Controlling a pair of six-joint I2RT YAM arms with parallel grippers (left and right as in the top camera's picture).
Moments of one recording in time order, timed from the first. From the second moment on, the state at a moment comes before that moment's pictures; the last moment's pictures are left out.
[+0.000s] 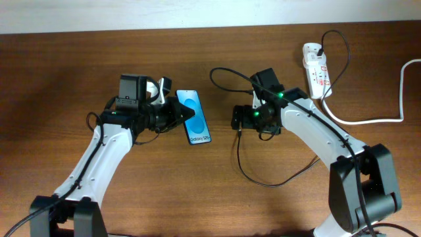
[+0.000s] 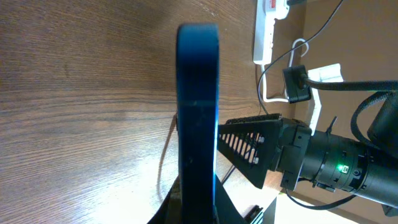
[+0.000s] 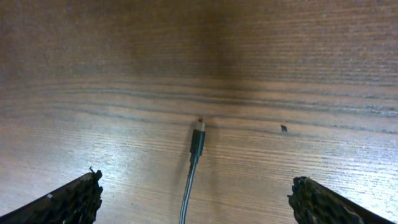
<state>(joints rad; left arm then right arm) -0.15 1.57 1.06 -0.44 0.74 -0.59 0.34 1.79 1.25 -0.75 -0.21 0.45</state>
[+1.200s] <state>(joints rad) -0.15 1.57 1.06 -0.47 0.72 -0.58 0.35 1.94 1.21 -0.70 -0.34 0.69</state>
